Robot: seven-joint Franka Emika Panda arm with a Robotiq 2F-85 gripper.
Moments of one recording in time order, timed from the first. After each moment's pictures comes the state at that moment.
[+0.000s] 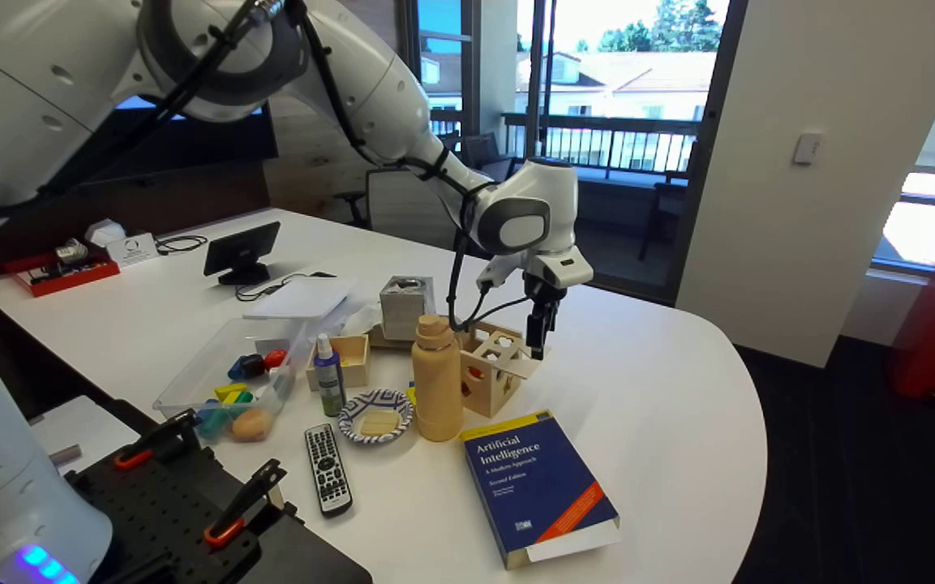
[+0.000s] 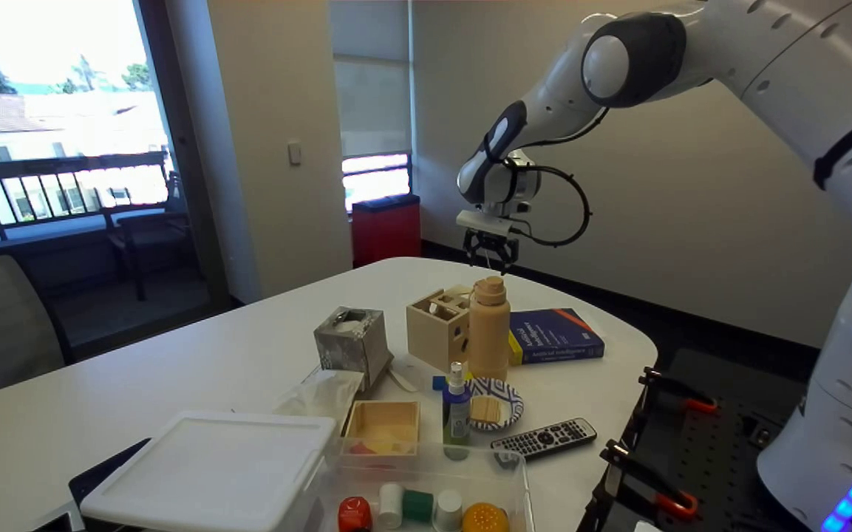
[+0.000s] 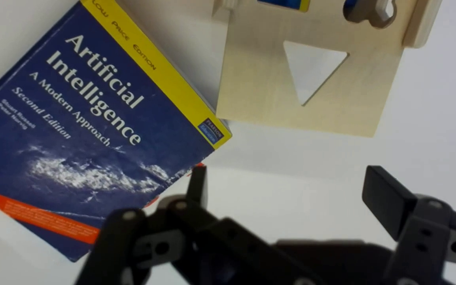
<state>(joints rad) -0.26 0.85 -0.26 -1.52 0.34 2.44 0.77</state>
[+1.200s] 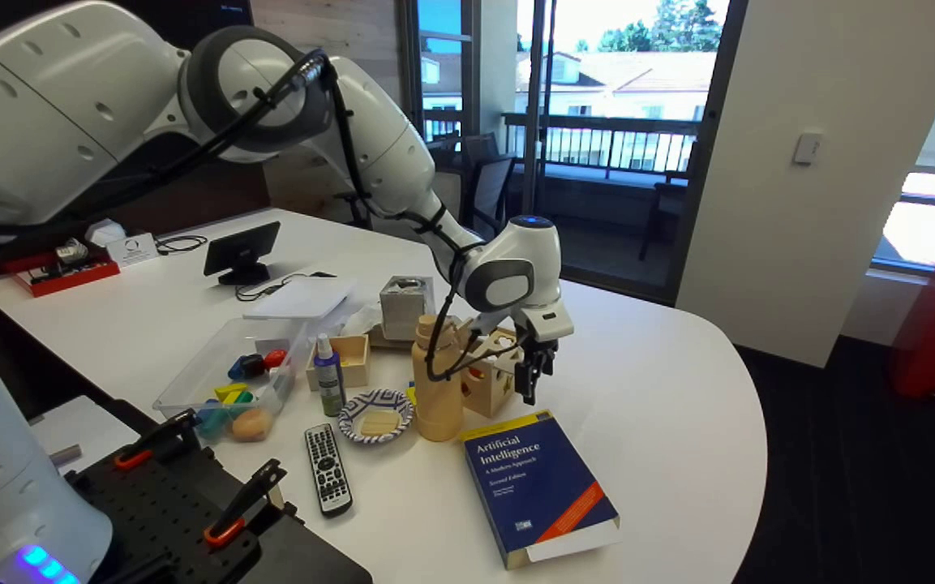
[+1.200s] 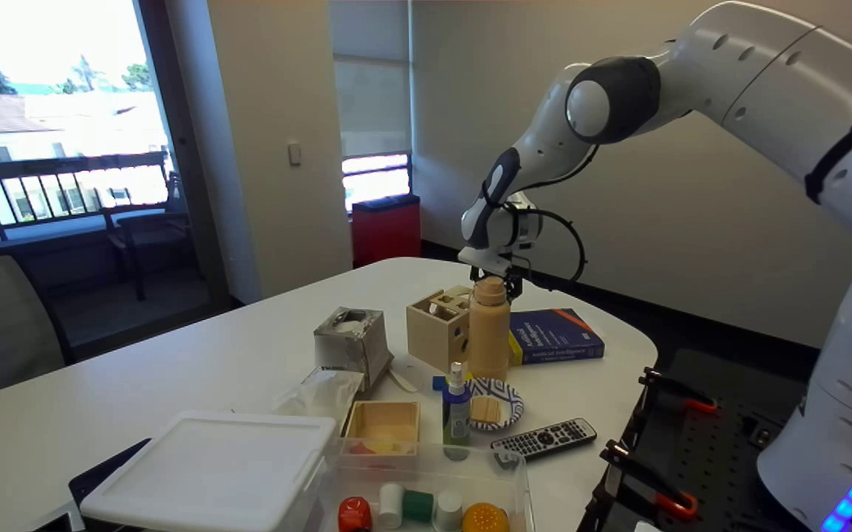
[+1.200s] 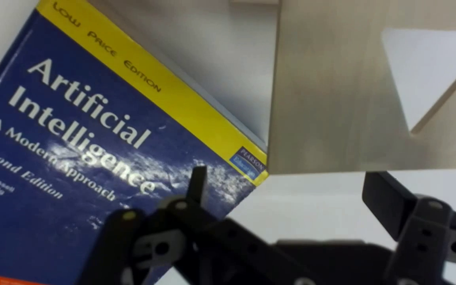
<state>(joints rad) -0.25 1.00 -0.26 -1.54 0.34 2.63 0.91</state>
